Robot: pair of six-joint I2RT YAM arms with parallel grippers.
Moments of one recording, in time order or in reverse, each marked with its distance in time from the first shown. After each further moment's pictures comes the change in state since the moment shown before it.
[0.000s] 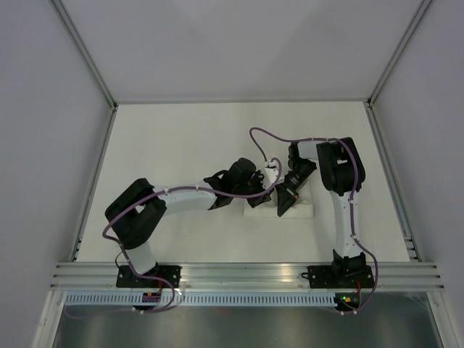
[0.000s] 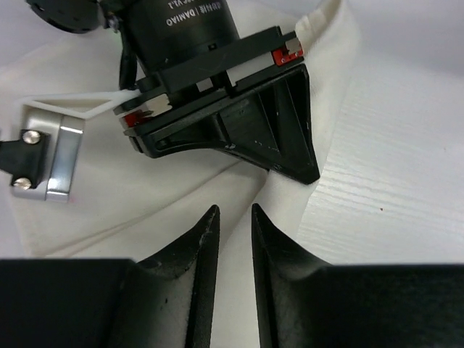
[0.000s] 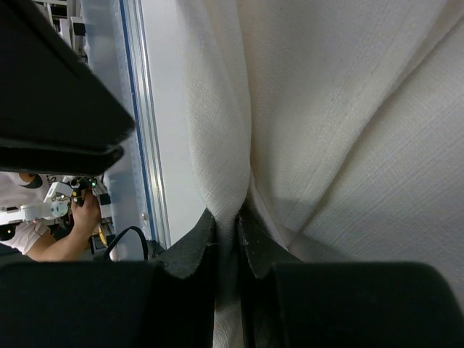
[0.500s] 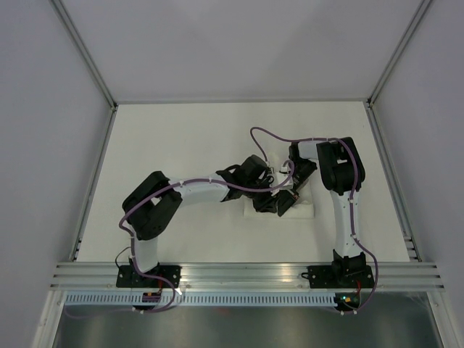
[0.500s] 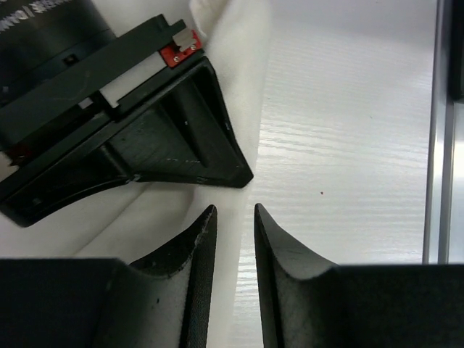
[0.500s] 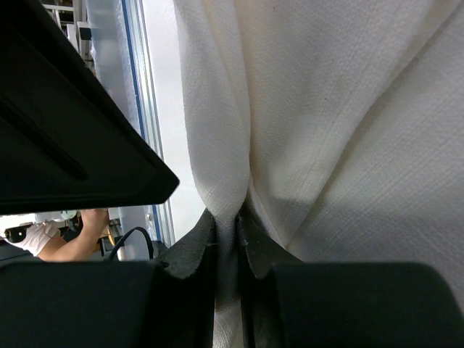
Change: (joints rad) left arm -0.006 0.157 0.189 -0.235 0.242 0.080; right arm -0.006 0.011 0.005 -0.008 -0.001 0.017
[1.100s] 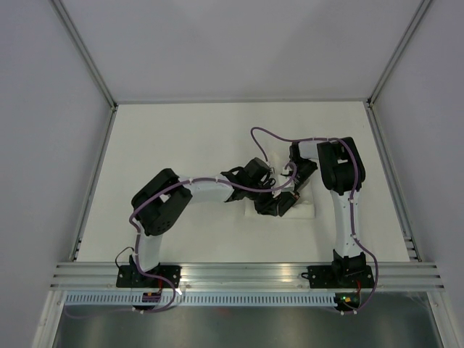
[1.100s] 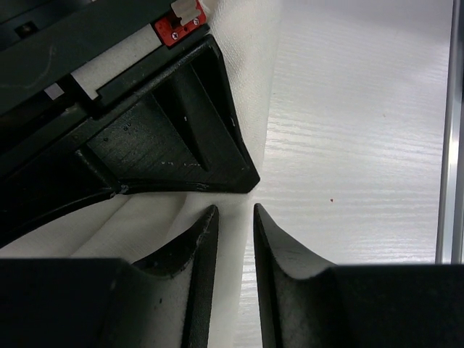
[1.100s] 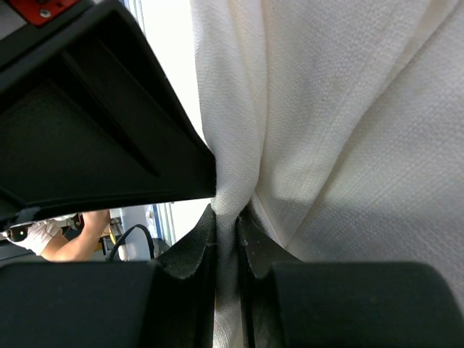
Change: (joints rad) left arm 0.000 0.096 0.038 0.000 0.048 -0.014; right arm -0.003 0.000 0.000 -0.004 0.010 0.002
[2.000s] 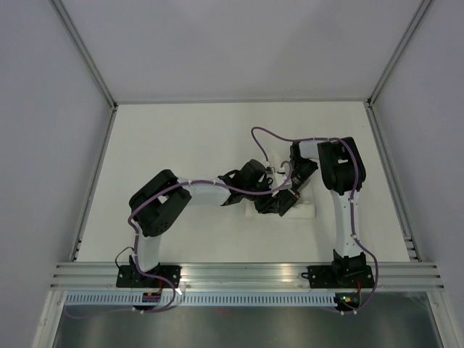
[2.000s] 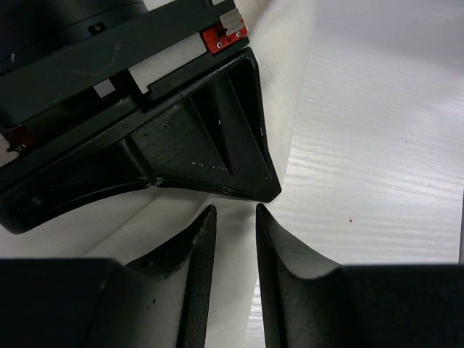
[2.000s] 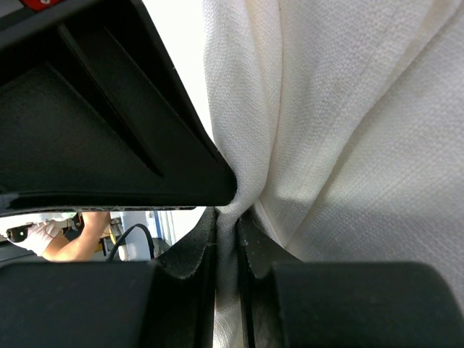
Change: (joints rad) left arm 0.005 -0.024 -0.094 0.196 -0.057 -0.075; right arm -0.002 0.000 0.000 -0.001 0.002 0.000
